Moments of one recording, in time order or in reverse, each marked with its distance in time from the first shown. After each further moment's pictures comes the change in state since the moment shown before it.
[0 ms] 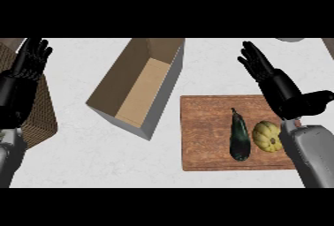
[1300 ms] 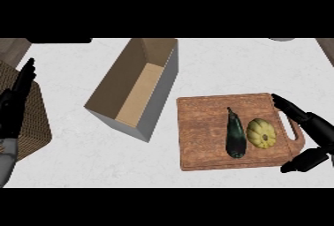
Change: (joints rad) left arm 0.107 0.042 0.002 0.115 -0.244 0.119 0.139; right arm 0.251 -0.284 0.008 0.250 0.143 0.292 -0.298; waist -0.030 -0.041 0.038
